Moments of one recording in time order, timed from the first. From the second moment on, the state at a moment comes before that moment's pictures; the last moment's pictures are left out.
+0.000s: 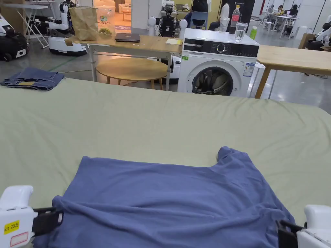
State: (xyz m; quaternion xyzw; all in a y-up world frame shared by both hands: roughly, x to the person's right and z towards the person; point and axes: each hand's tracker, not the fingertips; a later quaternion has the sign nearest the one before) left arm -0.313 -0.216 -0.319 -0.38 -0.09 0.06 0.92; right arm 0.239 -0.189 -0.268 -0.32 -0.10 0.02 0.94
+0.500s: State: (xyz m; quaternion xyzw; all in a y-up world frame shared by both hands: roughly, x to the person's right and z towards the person) left arm -0.240 -0.171 -0.339 -0.12 -0.07 0.02 0.99; right arm 0.123 -0.155 -0.306 -0.07 -0.04 0.01 1.00
